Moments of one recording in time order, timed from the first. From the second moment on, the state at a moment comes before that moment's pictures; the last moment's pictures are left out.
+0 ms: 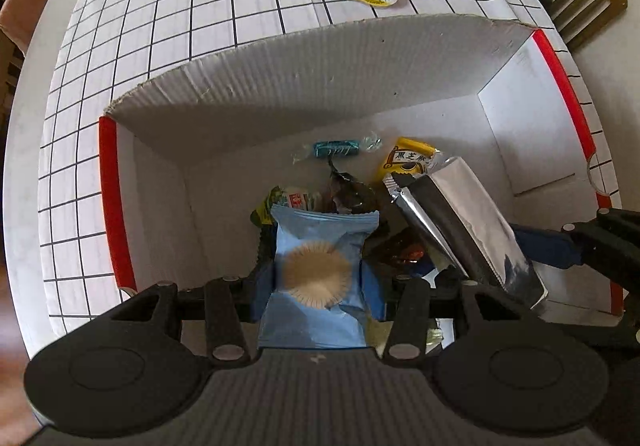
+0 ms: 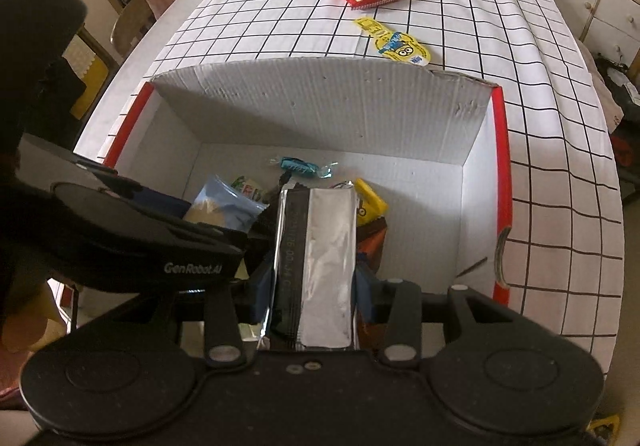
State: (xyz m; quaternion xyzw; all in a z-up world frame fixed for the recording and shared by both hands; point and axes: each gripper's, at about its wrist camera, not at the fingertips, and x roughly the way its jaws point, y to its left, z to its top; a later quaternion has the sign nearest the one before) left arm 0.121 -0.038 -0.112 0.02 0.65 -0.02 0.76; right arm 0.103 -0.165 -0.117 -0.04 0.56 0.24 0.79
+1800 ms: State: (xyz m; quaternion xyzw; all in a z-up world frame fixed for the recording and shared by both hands) left arm 0.179 -0.002 0.020 -0.01 0.45 0.02 0.89; right arm 0.209 -0.197 -0.019 -0.05 0.45 0.26 0.85
